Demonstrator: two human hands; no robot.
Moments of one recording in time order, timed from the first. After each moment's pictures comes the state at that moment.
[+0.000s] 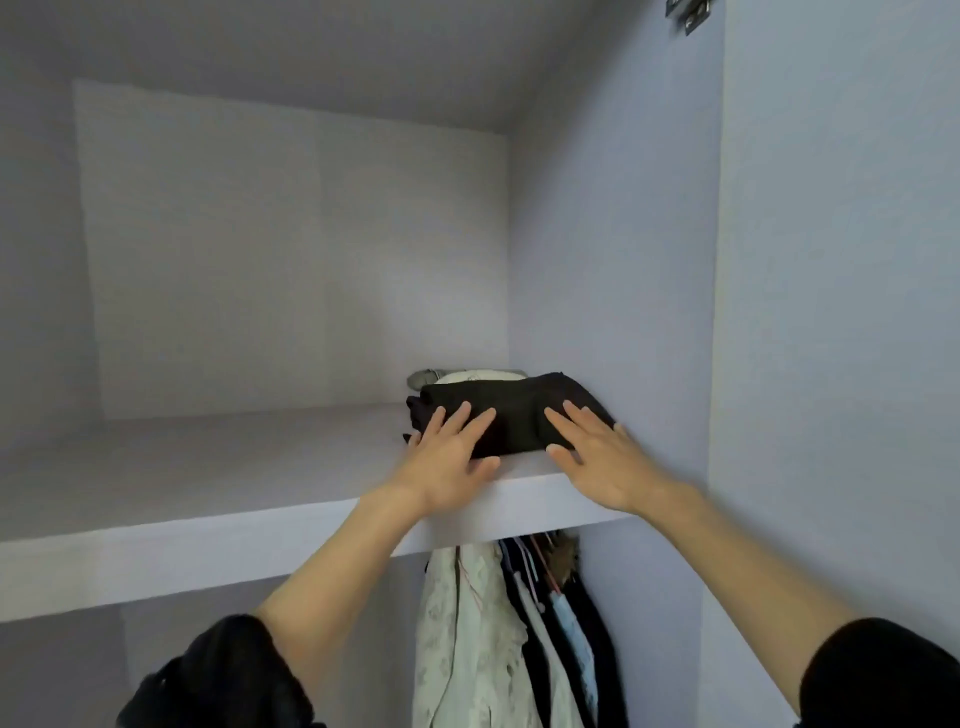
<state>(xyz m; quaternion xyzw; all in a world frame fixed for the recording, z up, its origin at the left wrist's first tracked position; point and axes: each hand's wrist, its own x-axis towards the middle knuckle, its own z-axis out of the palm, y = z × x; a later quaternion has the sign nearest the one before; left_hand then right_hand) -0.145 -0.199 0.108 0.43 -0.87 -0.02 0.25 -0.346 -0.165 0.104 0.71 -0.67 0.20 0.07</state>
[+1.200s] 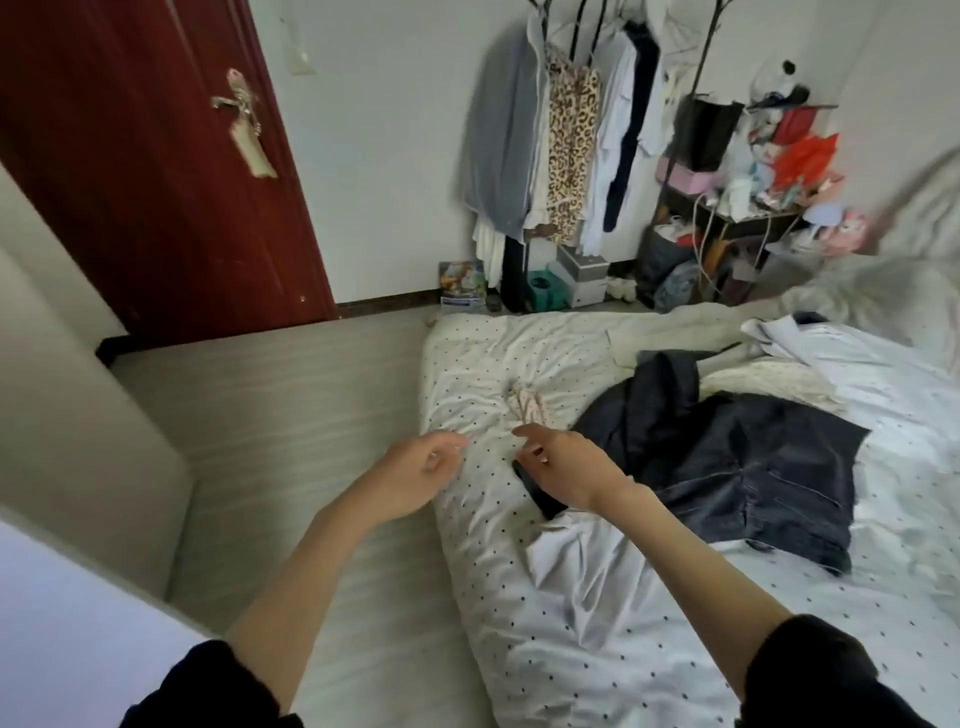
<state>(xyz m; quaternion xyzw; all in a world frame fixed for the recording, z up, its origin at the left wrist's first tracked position) -0.330 0.567 -0.208 -0.19 -0.87 -0.41 -0.19 -0.296 0.777 -0.205 0.02 -0.97 0.24 -0.10</state>
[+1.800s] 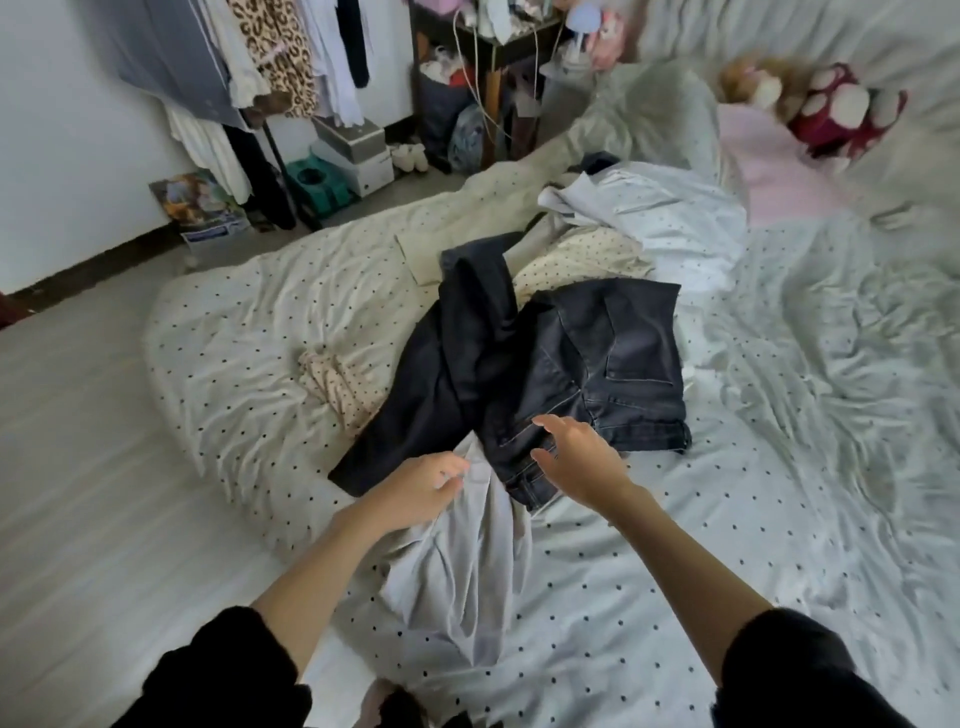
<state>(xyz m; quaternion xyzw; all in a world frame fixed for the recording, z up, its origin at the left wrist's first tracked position) -0.423 0.846 -0.354 -0.38 -0.79 -0.21 -0.43 -0.289 1.012 -0.335 -0.33 -0.90 0.25 -0.12</state>
